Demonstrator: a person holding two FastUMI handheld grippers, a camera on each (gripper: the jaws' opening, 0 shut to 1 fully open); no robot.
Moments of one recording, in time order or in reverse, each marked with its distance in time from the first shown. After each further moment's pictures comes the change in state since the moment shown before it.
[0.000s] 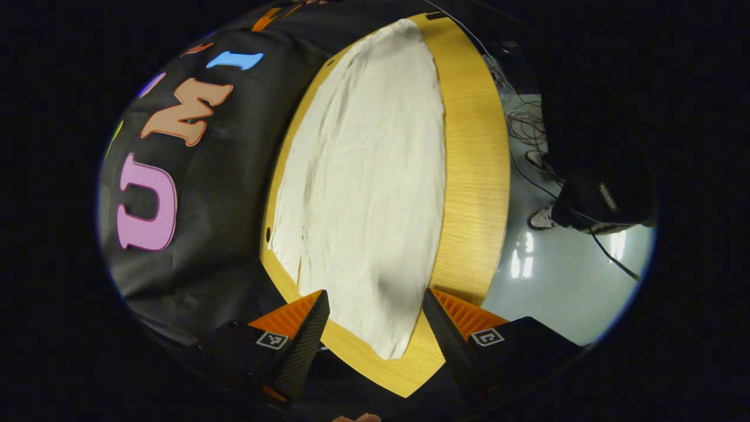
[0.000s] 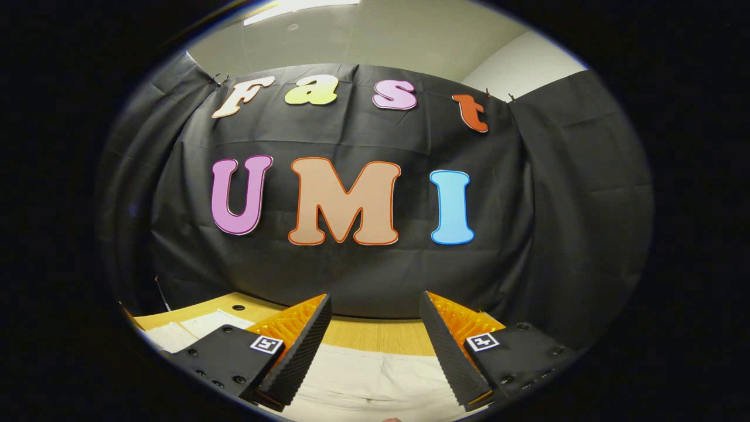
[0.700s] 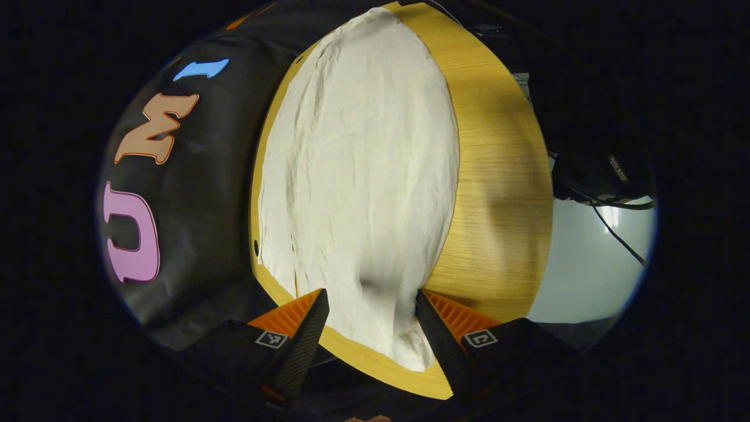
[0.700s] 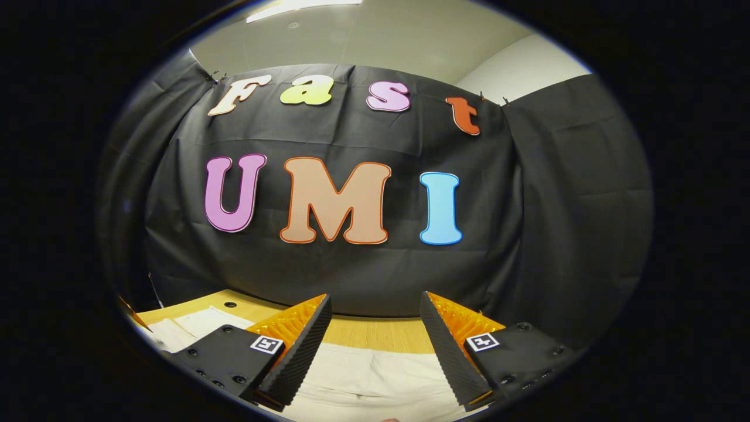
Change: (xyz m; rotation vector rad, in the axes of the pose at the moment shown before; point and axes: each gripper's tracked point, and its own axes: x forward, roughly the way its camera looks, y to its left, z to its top) left arm 0.042 0.032 0.002 0.097 0.022 -0.020; right arm -0.018 -0.017 0.001 -0.020 -0.001 -0.051
